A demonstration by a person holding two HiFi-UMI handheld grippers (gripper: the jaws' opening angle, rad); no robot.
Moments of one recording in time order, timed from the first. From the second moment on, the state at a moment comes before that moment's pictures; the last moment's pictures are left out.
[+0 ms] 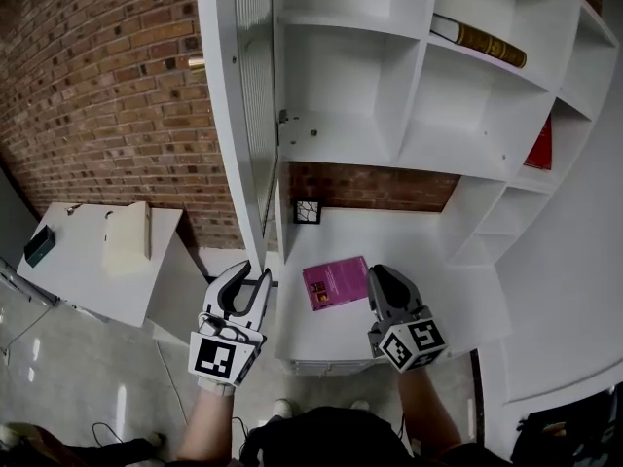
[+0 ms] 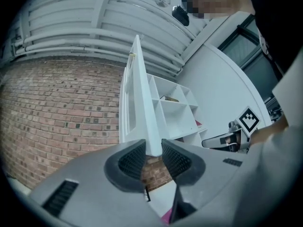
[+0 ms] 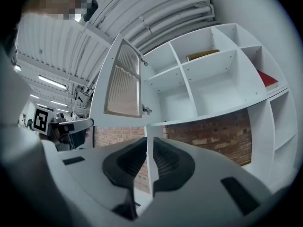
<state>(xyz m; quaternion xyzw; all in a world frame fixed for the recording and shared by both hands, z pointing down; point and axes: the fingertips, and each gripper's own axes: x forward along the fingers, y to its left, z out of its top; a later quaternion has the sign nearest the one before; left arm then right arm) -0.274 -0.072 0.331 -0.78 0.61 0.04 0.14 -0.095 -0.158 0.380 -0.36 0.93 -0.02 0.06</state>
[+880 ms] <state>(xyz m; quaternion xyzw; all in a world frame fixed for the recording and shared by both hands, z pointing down) -0.224 -0.090 0.333 -0.71 0.69 0.02 0.15 -0.059 -0.215 0.380 -0.26 0.96 -0.02 0.07</state>
